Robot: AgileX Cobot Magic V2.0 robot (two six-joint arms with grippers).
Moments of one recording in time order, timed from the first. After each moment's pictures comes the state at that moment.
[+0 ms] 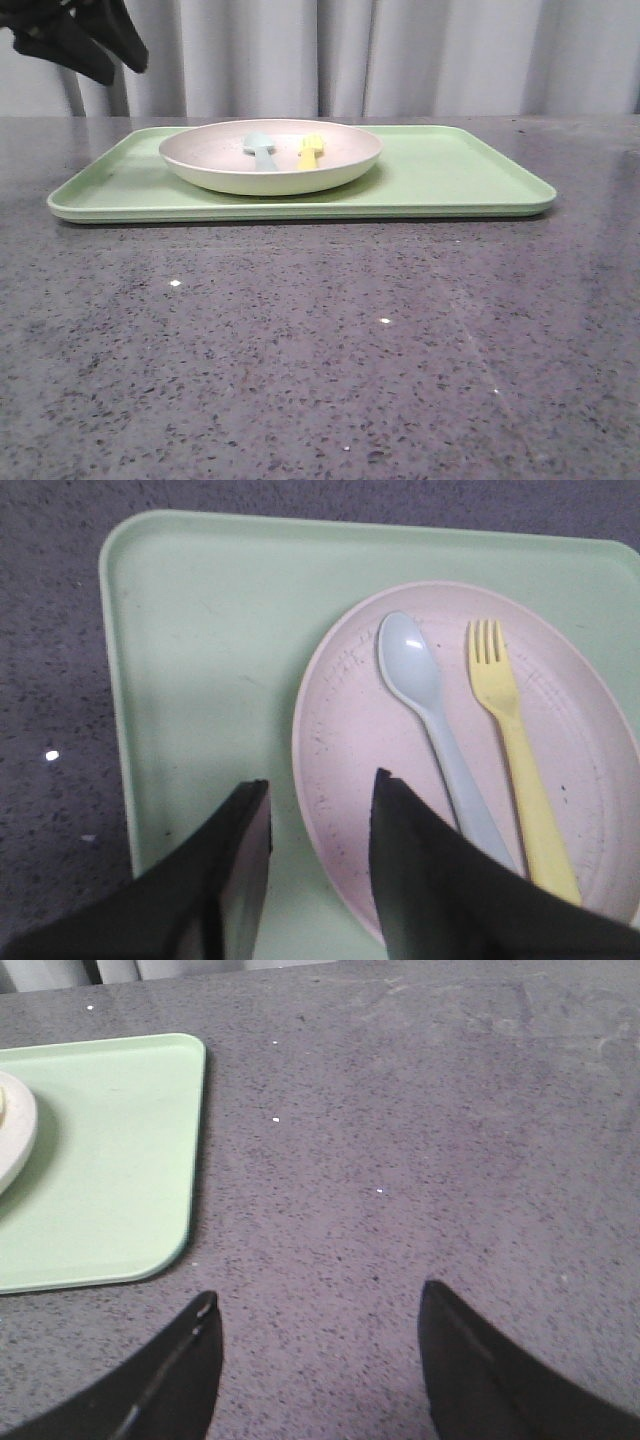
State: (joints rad) left arm -0.21 1.57 -1.28 -0.46 0.58 0.06; right arm 0.06 0.60 -0.68 -0.02 0.61 0.19
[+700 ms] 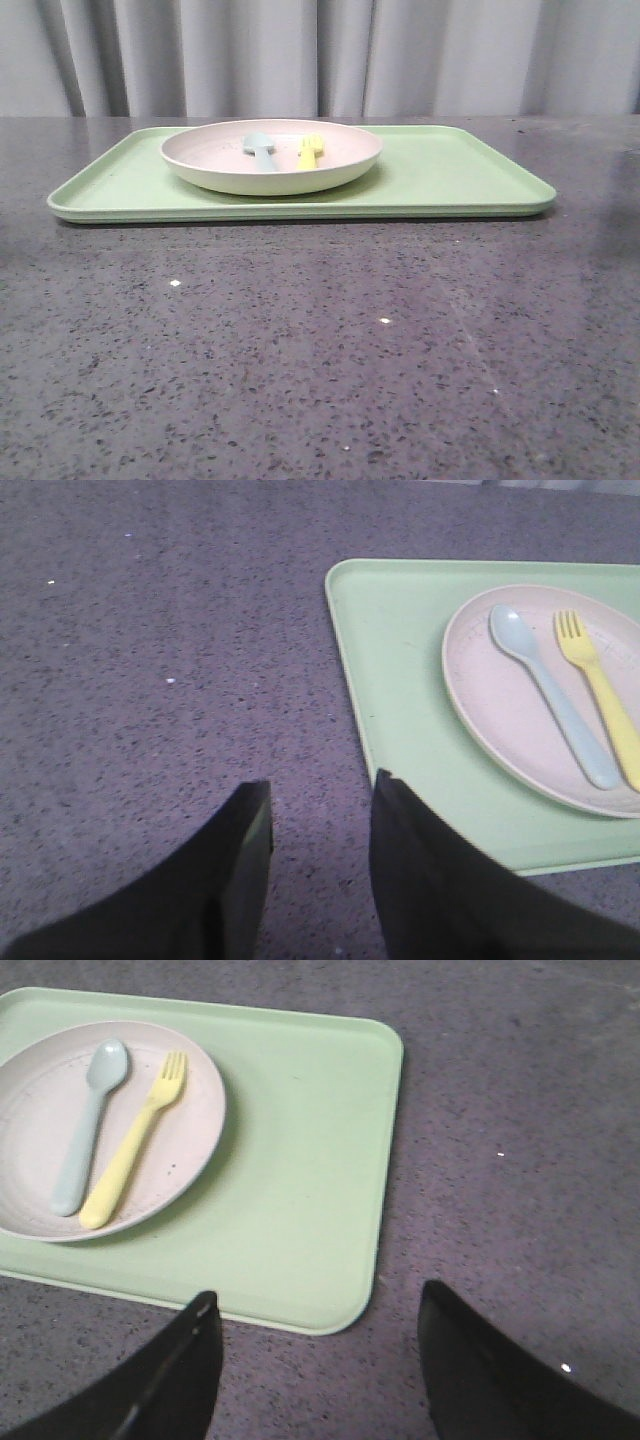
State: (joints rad) left arm -0.02 0.95 -0.90 -0.26 0.63 0.05; right arm 0.36 1.09 -1.10 -0.02 0.72 0.19
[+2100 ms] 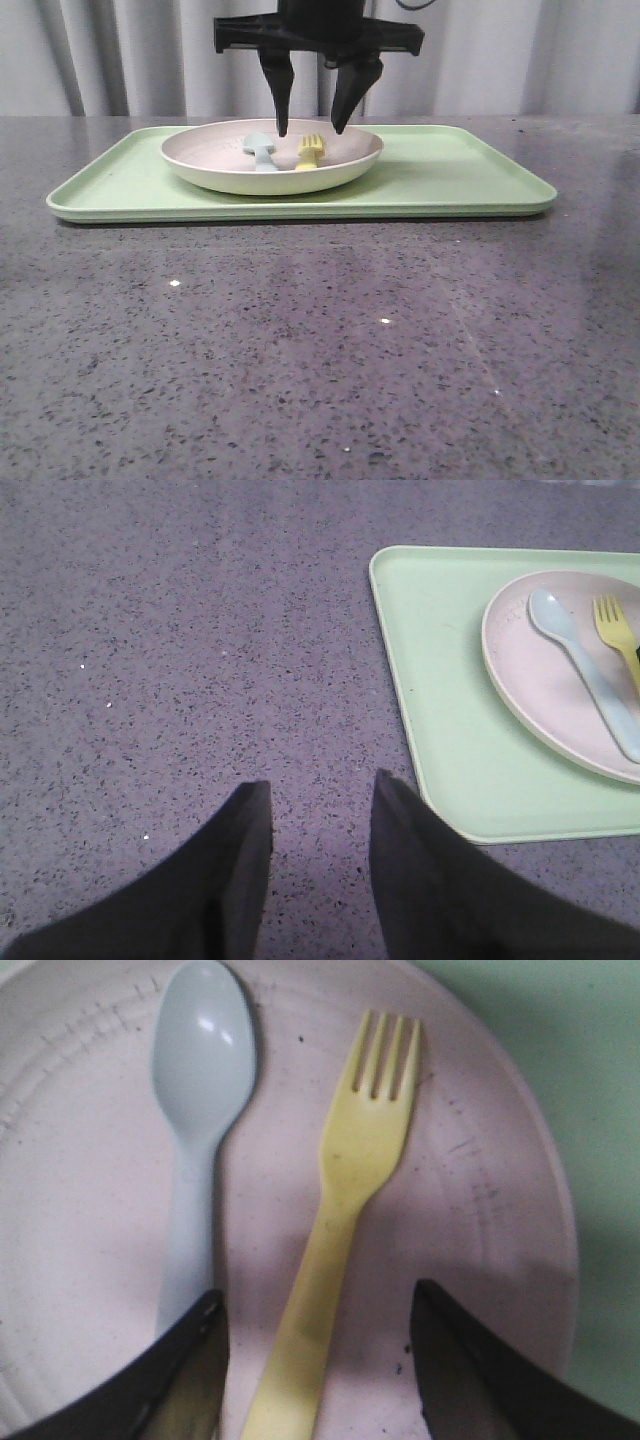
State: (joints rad) left arm 0.03 0.84 -0.85 -0.23 0.67 0.05; right arm 0.61 2.22 -2.24 -0.07 1.24 0.42
